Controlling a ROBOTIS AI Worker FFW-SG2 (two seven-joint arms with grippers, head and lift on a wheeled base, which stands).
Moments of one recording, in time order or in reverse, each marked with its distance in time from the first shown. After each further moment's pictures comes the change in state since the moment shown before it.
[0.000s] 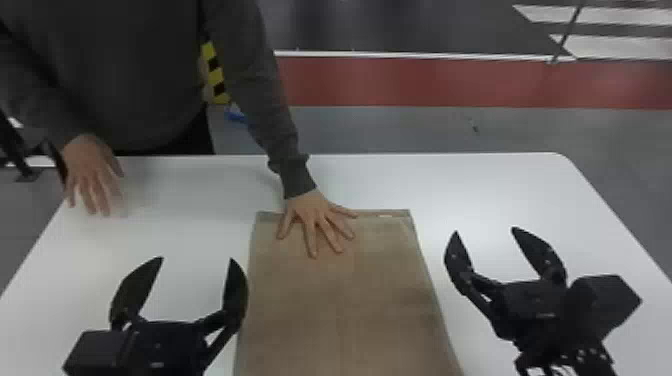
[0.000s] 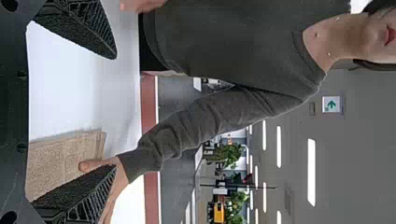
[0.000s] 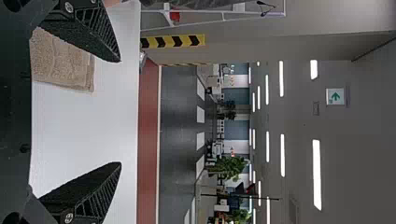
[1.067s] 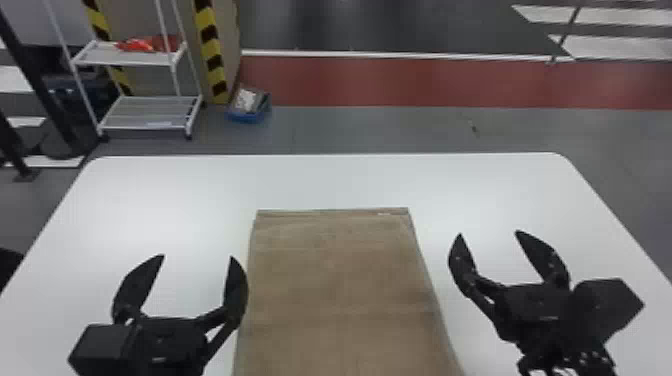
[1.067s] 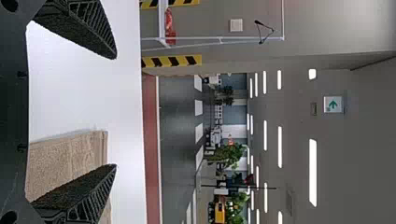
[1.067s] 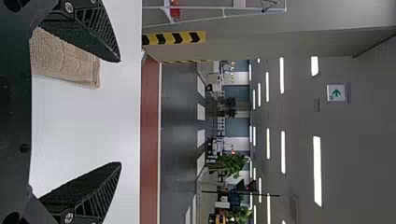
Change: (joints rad) left arm -0.027 -0.002 0.002 0.025 0.005 0.002 -0.016; right arm 0.002 0.005 -0.017 0.023 -0.005 -0.021 0.000
